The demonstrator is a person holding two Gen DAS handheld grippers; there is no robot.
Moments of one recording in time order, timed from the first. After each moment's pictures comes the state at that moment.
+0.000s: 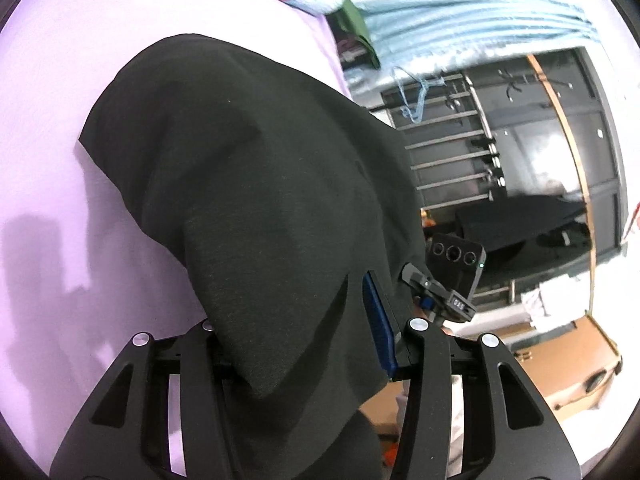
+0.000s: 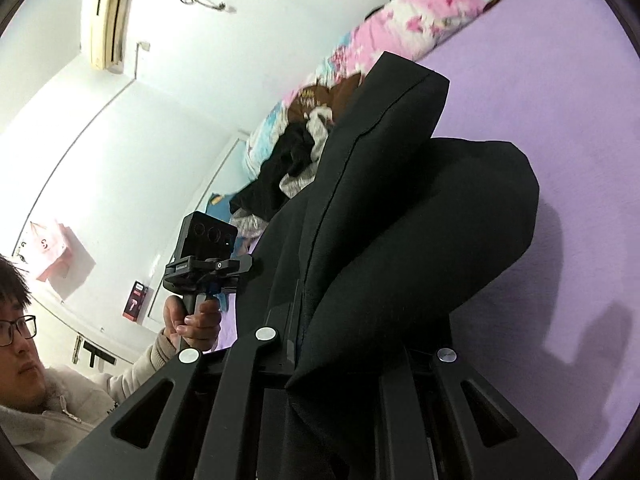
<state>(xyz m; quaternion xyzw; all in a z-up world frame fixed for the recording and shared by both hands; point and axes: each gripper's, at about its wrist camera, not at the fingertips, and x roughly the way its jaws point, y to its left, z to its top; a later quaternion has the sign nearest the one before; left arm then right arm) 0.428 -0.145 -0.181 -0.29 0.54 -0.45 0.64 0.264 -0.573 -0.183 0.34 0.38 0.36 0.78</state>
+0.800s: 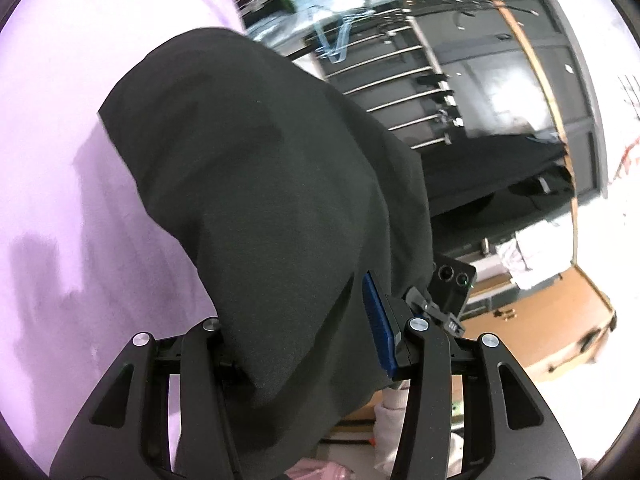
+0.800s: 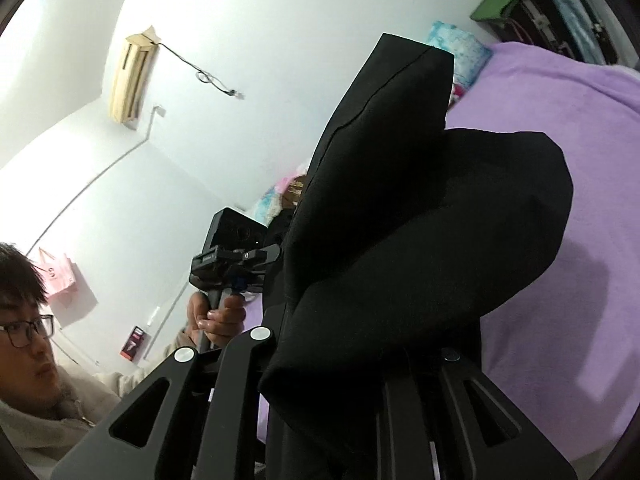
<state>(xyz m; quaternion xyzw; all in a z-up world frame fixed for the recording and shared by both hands) 0.441 -0.380 -0.124 -0.23 0.55 -0.54 0.59 0.177 -0.720 -0.154 0.36 0.29 0.29 0.84</state>
